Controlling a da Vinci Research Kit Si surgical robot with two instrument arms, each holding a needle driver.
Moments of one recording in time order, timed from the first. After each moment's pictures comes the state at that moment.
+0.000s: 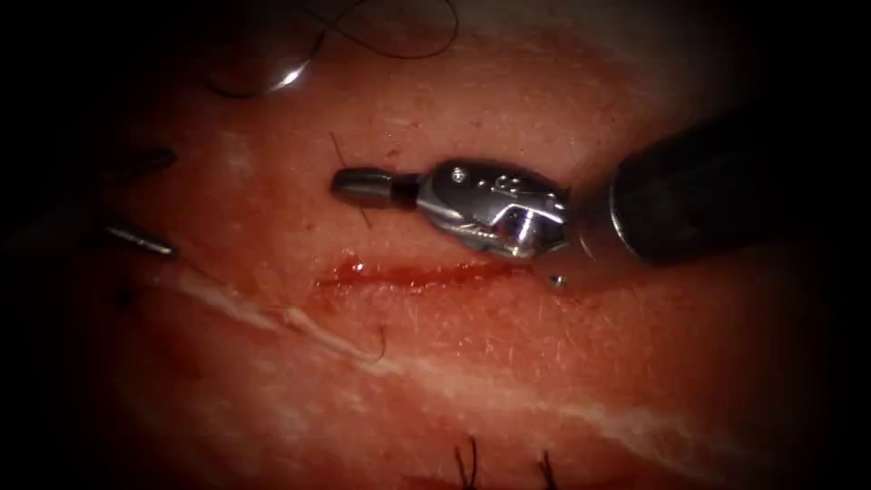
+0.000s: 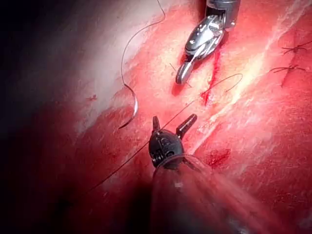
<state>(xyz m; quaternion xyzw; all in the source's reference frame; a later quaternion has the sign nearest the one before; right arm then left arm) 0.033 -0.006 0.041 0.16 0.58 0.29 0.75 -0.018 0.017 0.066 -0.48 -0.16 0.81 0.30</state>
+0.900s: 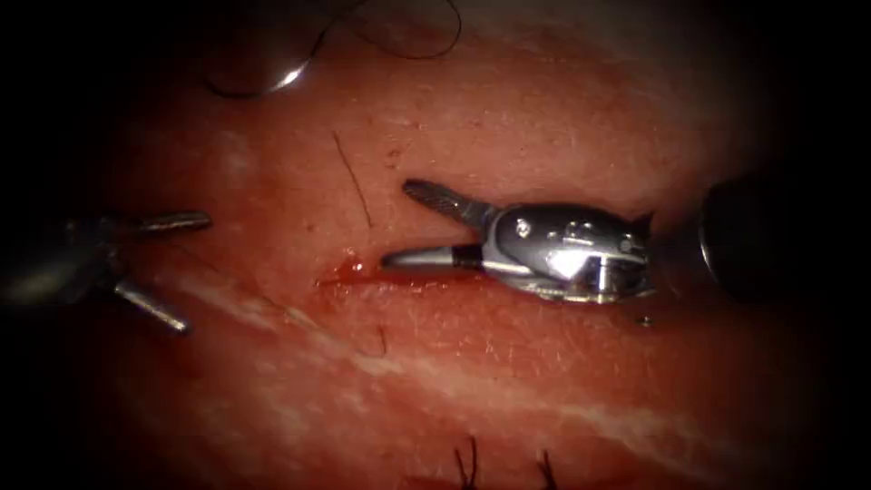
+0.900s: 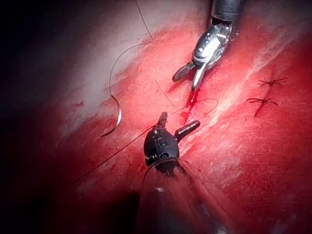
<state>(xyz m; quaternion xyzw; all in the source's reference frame) 0.028 -0.010 0.036 0.10 0.58 0.24 0.77 -0.021 0.017 0.060 -0.62 -0.19 0.71 0.26</state>
